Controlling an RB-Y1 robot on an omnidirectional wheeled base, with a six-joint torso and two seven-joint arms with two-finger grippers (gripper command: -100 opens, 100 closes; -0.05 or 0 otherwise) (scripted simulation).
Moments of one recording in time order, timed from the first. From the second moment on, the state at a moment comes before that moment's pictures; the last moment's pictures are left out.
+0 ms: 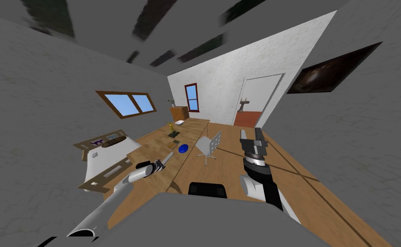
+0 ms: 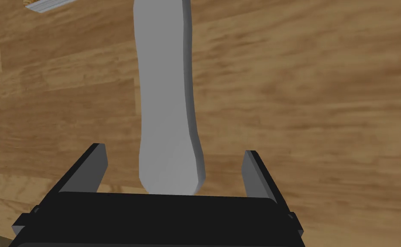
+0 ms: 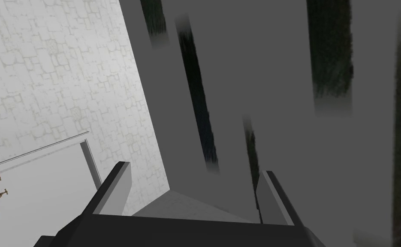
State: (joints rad) left arm 0.12 0.70 0.03 -1.15 0.84 0.56 0.59; right arm 0.48 0.05 0.06 -2.21 0.06 -0.64 -0.14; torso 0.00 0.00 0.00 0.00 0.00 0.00
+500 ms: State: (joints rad) left arm 0.09 0.75 0.04 -1.06 0.92 0.68 0.64; right arm 0.48 0.05 0.06 -2.21 0.06 -0.64 -0.14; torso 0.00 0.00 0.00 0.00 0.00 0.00
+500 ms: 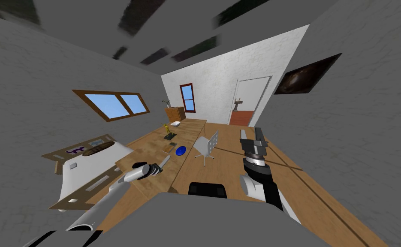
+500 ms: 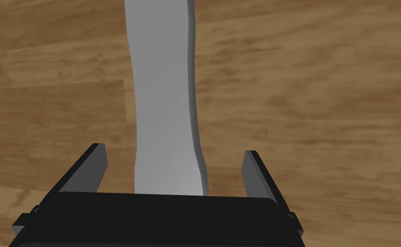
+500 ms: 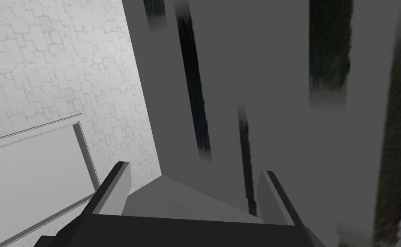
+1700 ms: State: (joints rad) left arm 0.01 0.84 0.03 -0.84 1.10 0.98 0.76; right arm 0.48 0.05 0.06 -2.21 0.06 -0.64 -0.14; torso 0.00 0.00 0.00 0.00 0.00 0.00
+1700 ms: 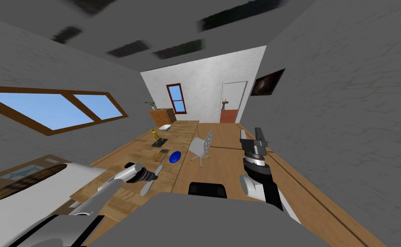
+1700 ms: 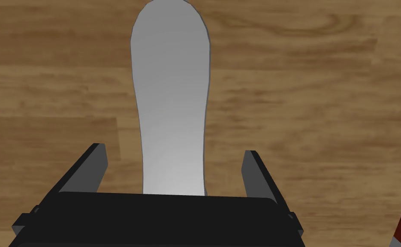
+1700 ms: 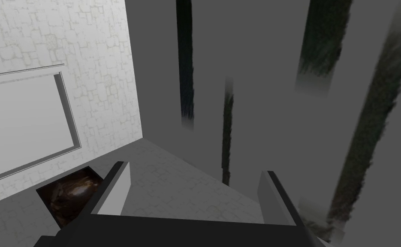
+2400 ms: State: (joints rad) left arm 0.01 0.81 0.03 -0.79 1.10 0.99 0.75; right arm 0.48 0.05 0.06 -2.21 0.06 -0.64 -0.14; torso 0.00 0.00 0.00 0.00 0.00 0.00
